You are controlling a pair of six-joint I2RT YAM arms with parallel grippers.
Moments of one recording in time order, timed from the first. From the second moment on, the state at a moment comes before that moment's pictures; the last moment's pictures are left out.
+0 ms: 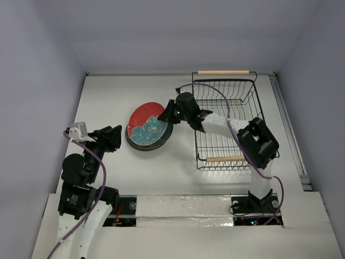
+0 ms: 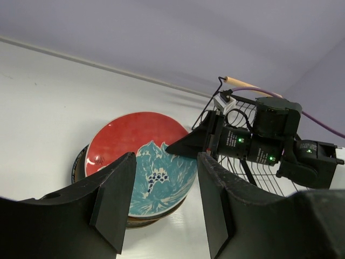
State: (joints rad) left arm -0.24 0.26 0.69 -0.37 -0.04 -0.47; right arm 0.72 1.94 1.35 0.12 -0.19 0.84
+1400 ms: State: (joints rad) left arm -0.24 0.26 0.69 -0.37 -0.03 -0.47; right arm 0.81 2.05 1.64 -0.44 0.23 0.47
